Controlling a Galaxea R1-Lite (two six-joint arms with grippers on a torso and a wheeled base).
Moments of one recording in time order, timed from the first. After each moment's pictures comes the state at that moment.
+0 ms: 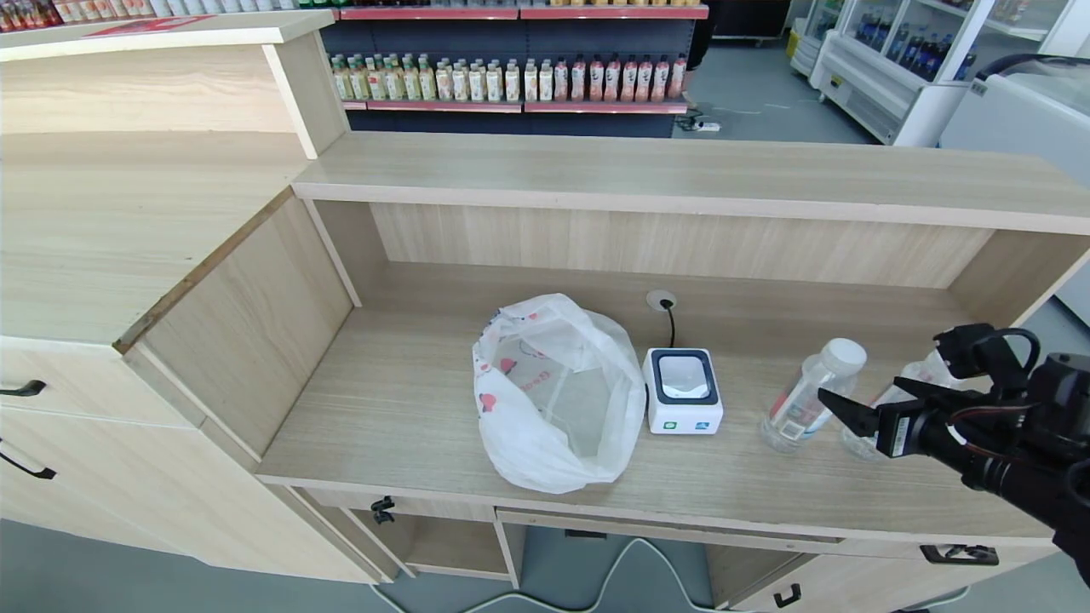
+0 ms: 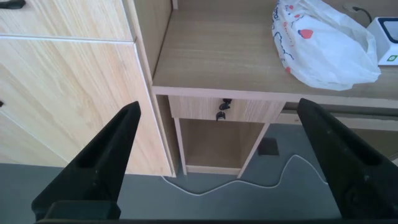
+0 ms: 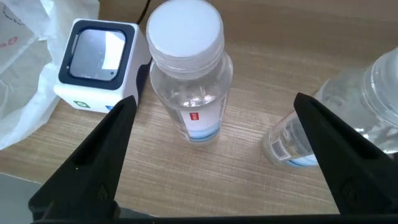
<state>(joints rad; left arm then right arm) 0.00 0.00 0.00 0.00 -0.05 0.00 -0.07 1.80 -0.32 -1.26 0.22 -0.12</state>
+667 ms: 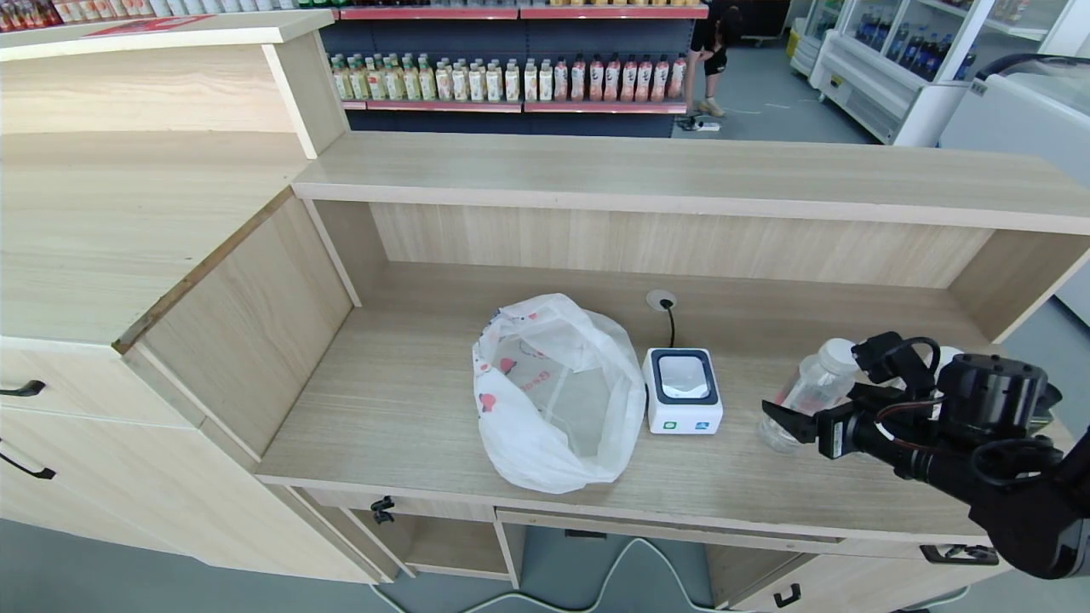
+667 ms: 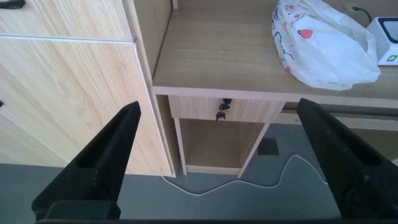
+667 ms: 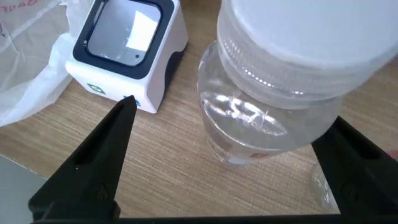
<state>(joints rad) 0.00 0.00 0.00 0.00 -0.05 0.00 0.00 2.00 -0.44 -1.28 0.33 -0.21</state>
